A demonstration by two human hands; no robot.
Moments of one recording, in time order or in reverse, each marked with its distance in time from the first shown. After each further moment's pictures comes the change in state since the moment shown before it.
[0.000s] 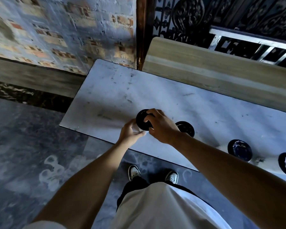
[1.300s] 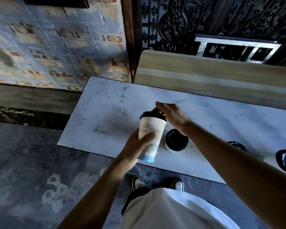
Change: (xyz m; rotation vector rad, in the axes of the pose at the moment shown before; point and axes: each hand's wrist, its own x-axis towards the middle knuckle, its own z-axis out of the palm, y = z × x) left_hand -0.061 0.108 -0.004 -0.632 -0.382 -0.135; right_hand -0.002 0.030 -0.077 0.972 0.180 0.286
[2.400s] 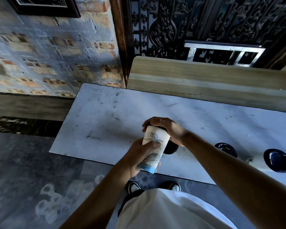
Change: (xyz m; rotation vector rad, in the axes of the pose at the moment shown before) left_hand 0.000 0.002 0.040 -0.028 -0.078 -0.165; right_hand -0.021 0.028 -0.021 0.333 -0.370 0.026
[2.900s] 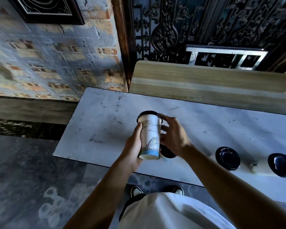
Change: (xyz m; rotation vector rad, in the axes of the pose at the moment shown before) left_hand 0.008 0.036 0.005 -0.251 0.221 -0.042; right_hand 0.004 0.019 0.009 0.475 0.376 0.017
